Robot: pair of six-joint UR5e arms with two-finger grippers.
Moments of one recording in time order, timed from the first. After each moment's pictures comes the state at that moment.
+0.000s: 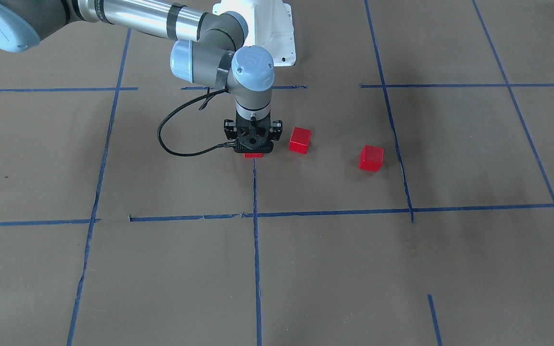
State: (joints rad) left arm -1.47 -1.47 -1.72 -1.51 -2.32 0.08; right arm 0.45 -0.70 1.39 -1.58 1.91 1.26
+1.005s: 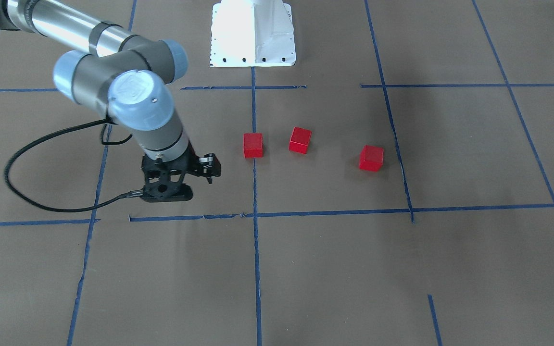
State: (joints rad) left arm -1.46 -1.49 -1.79 -1.51 -2.32 0.07; right arm 0.82 -0.89 1.52 -1.59 2.14 0.90
